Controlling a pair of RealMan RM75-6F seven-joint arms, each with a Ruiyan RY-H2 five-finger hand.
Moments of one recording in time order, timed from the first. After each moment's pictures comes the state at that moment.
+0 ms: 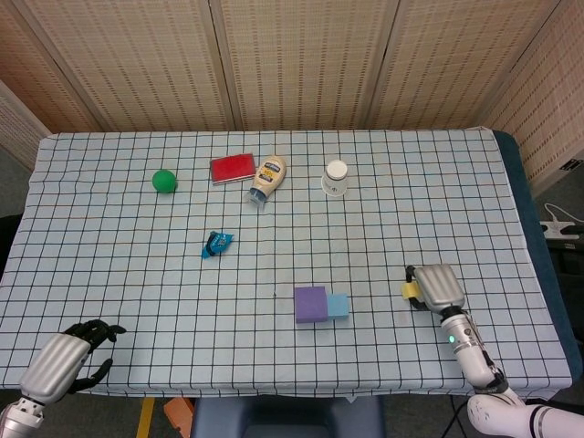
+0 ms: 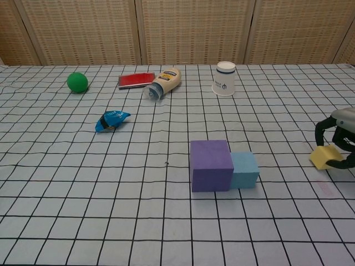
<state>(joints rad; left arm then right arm) -0.16 -1.00 0.14 -1.70 1.77 1.40 -0.05 0.48 -1.42 0.05 -1.48 -1.10 1.03 -0.42</state>
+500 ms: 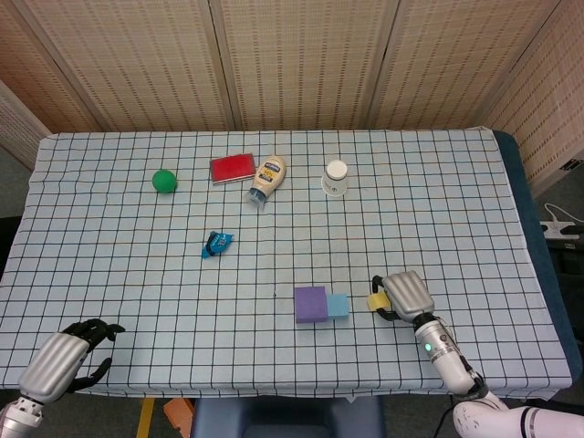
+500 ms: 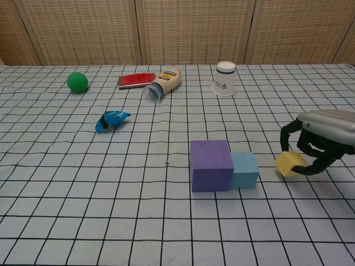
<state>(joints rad) -0.16 -1.00 0.14 -1.70 1.76 1.40 -0.07 0.52 -1.44 0.07 -1.62 -1.11 1.00 -0.44</state>
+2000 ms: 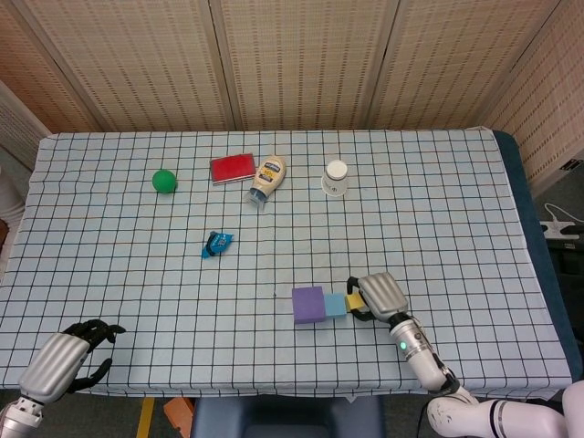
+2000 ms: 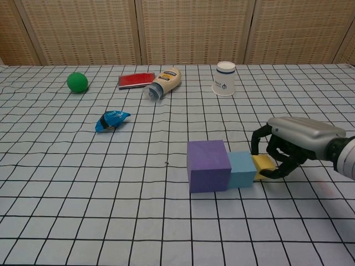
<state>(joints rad) -0.16 -1.00 0.14 -1.70 1.77 1.40 -0.07 0.56 -1.57 0.08 -1.54 -1.11 0.99 -0.38</state>
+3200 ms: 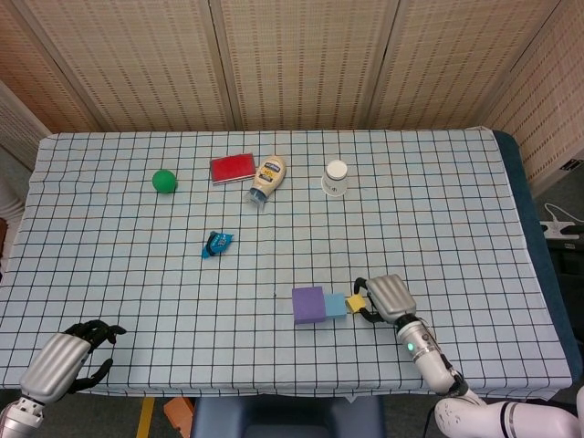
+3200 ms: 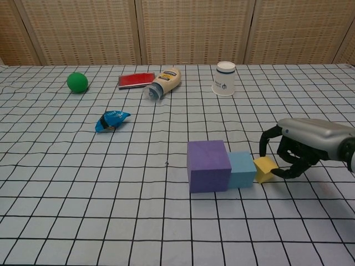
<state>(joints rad) -0.16 -1.00 0.15 -1.70 1.77 1.40 -0.07 0.56 -1.51 0.07 -1.62 -1.03 0.99 -0.43</state>
